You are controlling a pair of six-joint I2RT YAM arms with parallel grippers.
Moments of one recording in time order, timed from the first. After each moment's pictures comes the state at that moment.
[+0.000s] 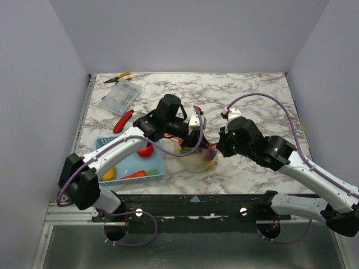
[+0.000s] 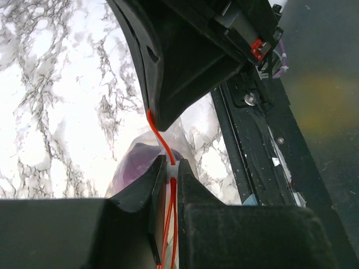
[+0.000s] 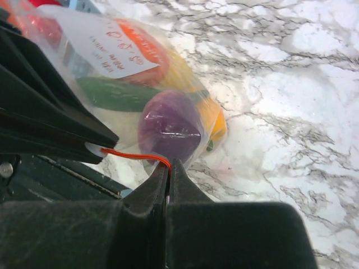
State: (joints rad) left arm -0.74 1.45 1.19 -0.25 1.01 0.38; right arm 0.88 1.04 1.11 -0.80 0.23 0.40
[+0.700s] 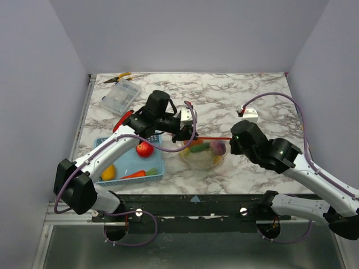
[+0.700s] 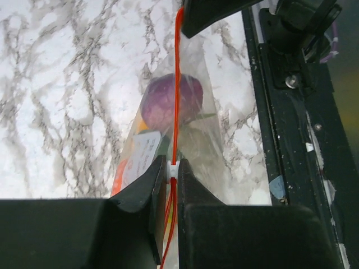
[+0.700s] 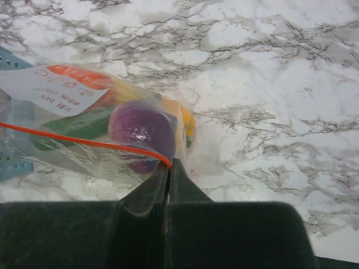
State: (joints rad) left arm -0.64 1.40 1.19 -0.35 0.92 0.46; right arm 0.88 0.99 1.09 -0.88 0.53 0.56
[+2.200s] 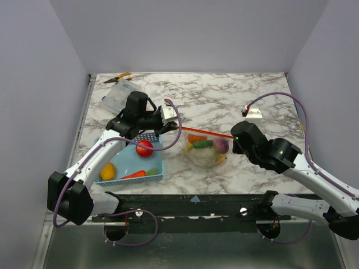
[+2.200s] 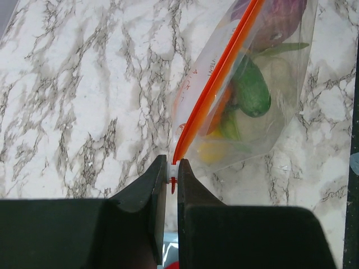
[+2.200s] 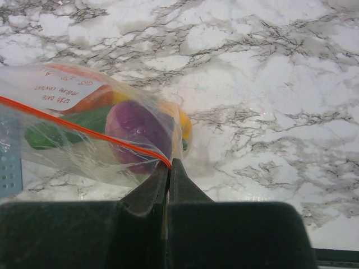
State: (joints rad) left arm -0.42 1.28 1.06 -0.36 0.75 0.59; right arm 0.88 0.99 1.09 -0.92 0.62 0.64
